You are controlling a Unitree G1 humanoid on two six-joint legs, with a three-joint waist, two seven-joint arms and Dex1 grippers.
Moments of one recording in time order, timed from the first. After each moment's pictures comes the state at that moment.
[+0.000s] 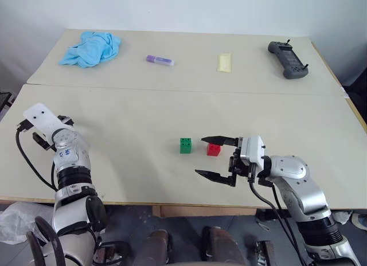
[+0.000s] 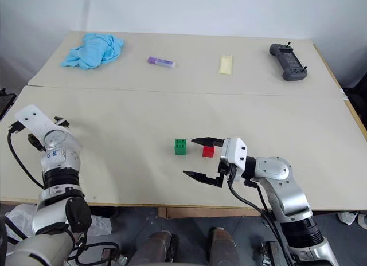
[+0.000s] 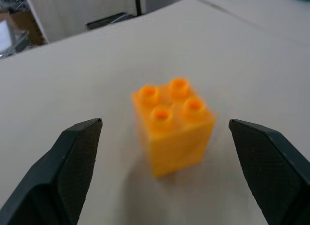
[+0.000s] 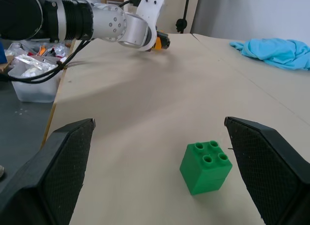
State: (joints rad) left arm -0.78 0.40 0.53 0.71 -0.15 0.21 0.63; right arm -0.24 -0.51 0.11 -0.25 0.41 0.07 1.04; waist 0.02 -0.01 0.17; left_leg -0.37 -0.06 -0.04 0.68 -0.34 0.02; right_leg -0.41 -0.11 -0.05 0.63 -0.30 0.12
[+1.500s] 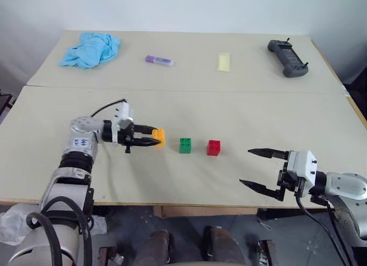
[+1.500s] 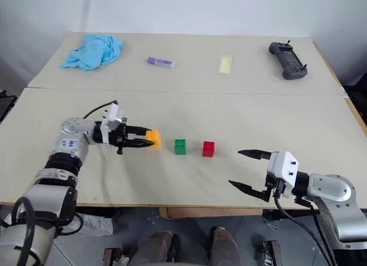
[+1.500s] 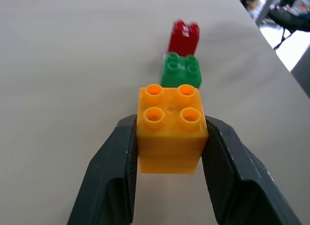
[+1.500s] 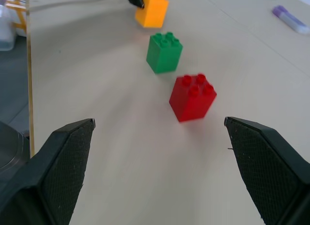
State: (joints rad) left arm -0.90 0.52 -0.06 1.01 -0.22 -0.20 -1.50; right arm 0.09 -0.76 -0.21 -0.29 0.45 0.03 1.10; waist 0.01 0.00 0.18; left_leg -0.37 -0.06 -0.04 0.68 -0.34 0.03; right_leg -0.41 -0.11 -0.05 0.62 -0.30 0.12
